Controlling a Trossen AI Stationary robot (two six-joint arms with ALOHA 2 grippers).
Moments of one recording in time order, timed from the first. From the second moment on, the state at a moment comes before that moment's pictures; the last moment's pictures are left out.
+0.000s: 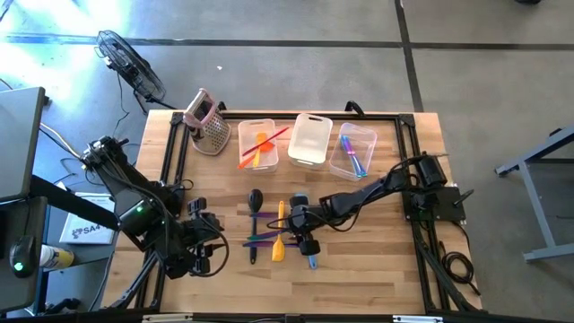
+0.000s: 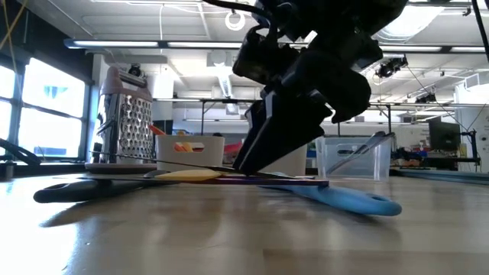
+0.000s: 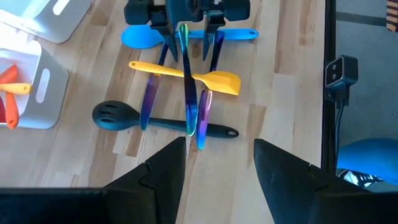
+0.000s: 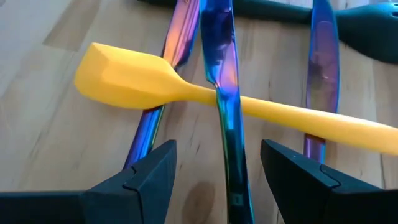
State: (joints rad) left arm -0.81 1.37 1.51 -1.24 -0.52 -0.90; right arm 0.22 1.95 1.11 0.01 -0.02 0.02
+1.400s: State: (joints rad) left arm -0.81 1.37 1.51 -1.23 -0.53 -0.90; right arm 0.20 1.95 1.11 -0.01 -0.02 -0.03
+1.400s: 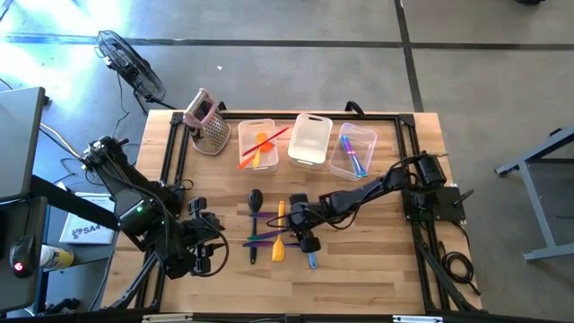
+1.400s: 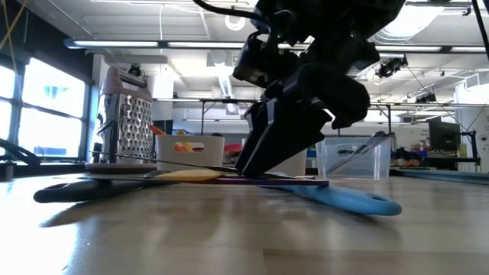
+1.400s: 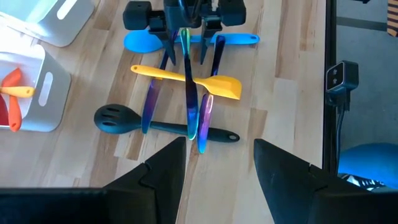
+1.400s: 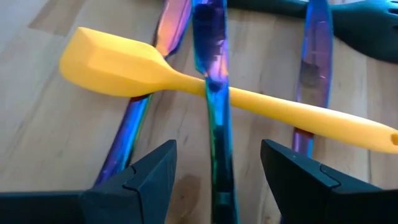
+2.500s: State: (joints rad) left arm -0.81 1.37 1.51 -1.23 -0.58 -0.90; right arm 0.19 1.95 1.11 -0.03 -0.03 -0.06
